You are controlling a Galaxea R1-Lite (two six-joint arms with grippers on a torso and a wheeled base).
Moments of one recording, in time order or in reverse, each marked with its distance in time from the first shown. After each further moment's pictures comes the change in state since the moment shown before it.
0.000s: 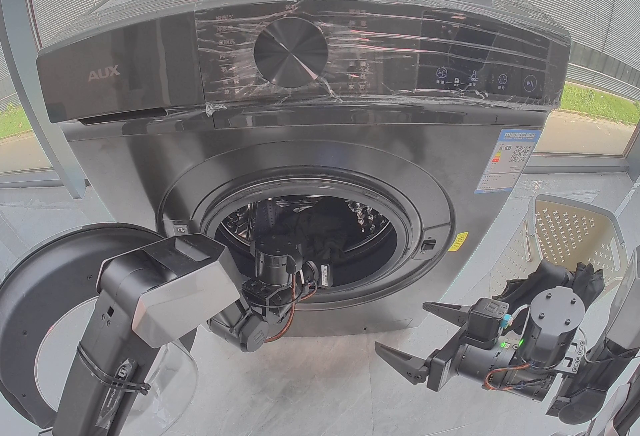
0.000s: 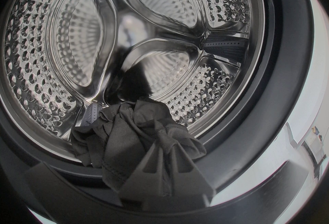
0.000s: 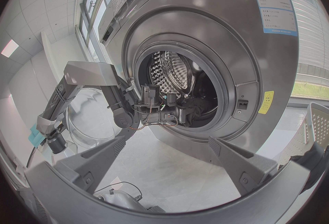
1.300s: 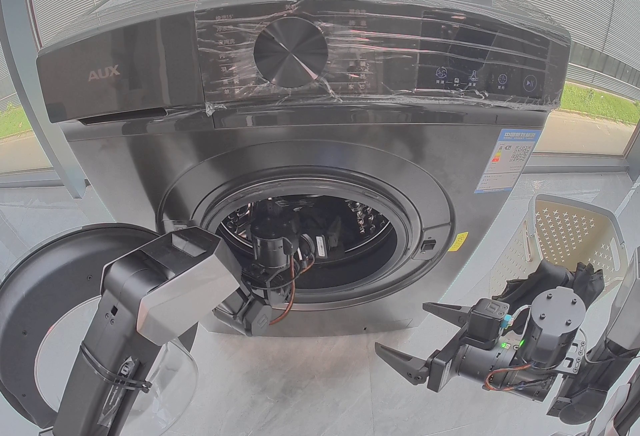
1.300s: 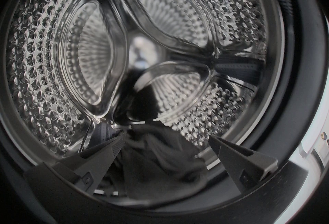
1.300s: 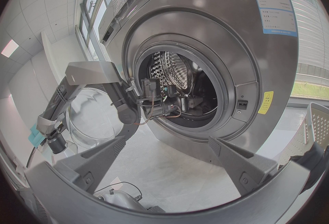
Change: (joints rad) left arm 0.029 0.038 -0.164 -0.043 0.105 -0.002; right arm 0.003 -0.004 0.002 0.000 0.000 0.000
